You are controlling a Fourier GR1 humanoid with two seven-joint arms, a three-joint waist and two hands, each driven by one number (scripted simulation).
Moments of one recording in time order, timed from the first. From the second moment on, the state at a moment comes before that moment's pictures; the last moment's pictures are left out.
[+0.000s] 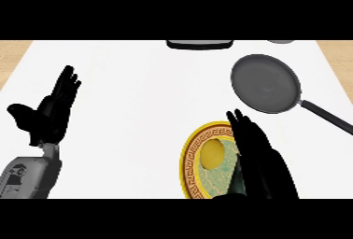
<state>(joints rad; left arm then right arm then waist) -0.24 0.30 -0.01 -1.44 0.14 0.16 0.06 -0.11 -0.18 0.59 -2.09 0.90 0.16 0.94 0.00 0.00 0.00</state>
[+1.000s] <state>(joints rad) -0.21 0.26 0.04 -1.50 0.09 0.11 0.09 -0.15 -0.08 0.57 -1.83 0.97 0.30 0.89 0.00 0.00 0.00</state>
